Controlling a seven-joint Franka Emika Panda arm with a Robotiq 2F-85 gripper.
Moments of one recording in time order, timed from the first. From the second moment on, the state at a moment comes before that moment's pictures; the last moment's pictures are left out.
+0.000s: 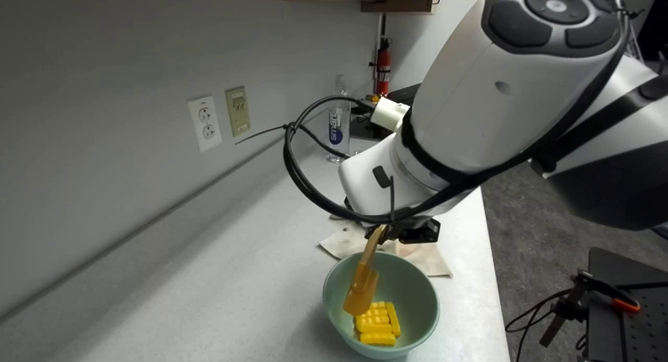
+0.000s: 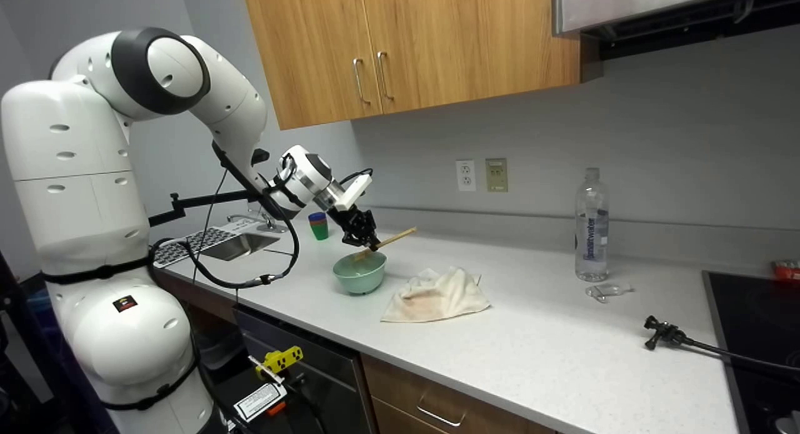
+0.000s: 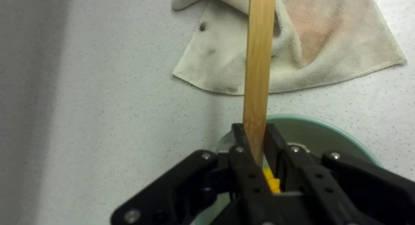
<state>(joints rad) 0.29 0.13 0.28 -2.24 -0.88 2.43 -0.71</state>
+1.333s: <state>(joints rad) 0.31 0.20 0.28 -2.23 -1.18 2.36 -0.41</state>
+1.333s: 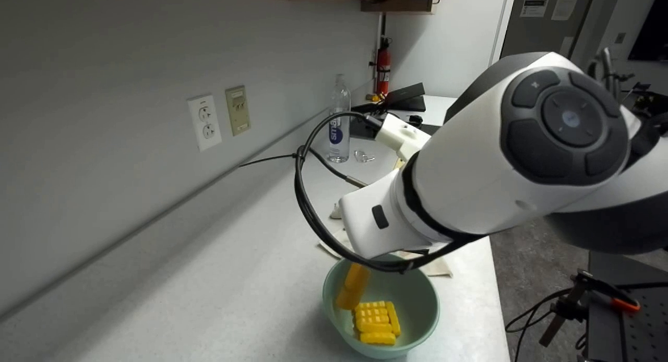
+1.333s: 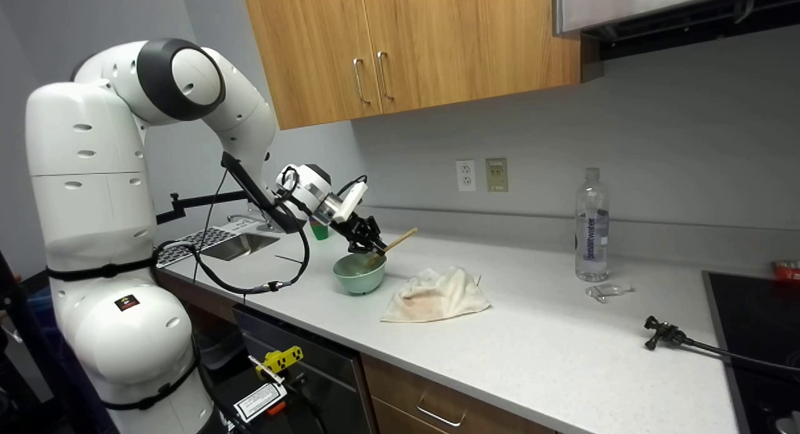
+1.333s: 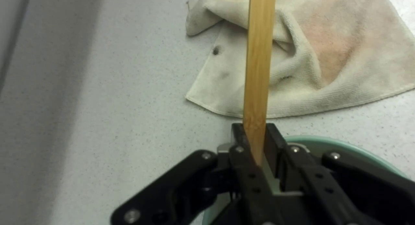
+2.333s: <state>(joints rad) 0.32 0.25 0.31 -2.22 -1.13 2.31 -0.49</state>
